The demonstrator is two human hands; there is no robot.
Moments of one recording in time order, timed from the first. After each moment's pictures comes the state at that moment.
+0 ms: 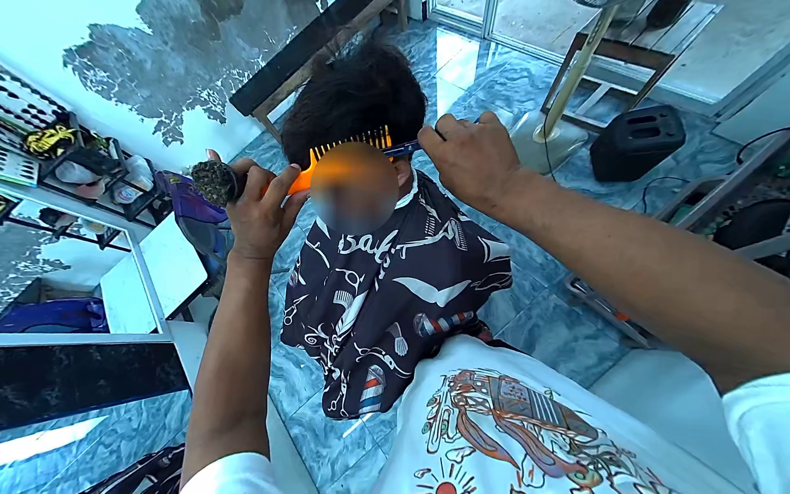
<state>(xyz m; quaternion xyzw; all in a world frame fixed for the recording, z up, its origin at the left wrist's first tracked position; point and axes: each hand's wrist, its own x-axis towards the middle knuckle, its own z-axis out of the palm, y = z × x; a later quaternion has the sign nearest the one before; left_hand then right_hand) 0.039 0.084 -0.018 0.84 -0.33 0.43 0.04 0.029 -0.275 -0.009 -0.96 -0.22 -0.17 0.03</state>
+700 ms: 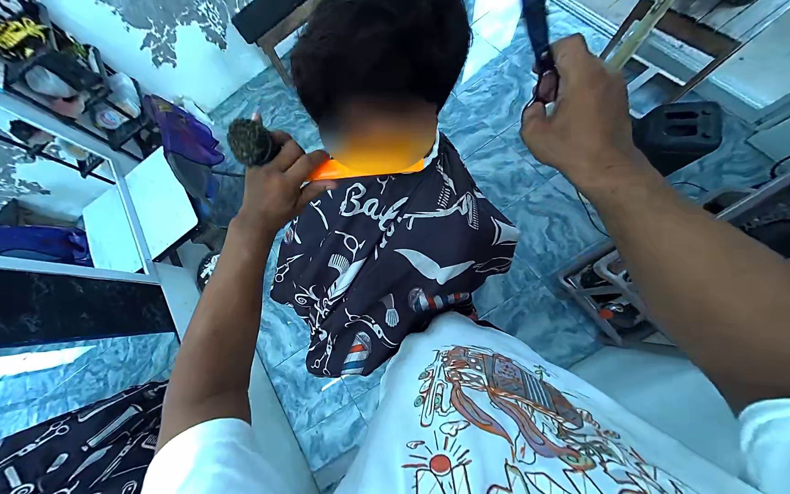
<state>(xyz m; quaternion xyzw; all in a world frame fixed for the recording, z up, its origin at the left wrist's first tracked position) 0.015 0.094 -0.047 0.89 -0.37 0.26 0.06 0.033 -0.337 -0.024 -0.96 -0.07 -0.12 0.25</state>
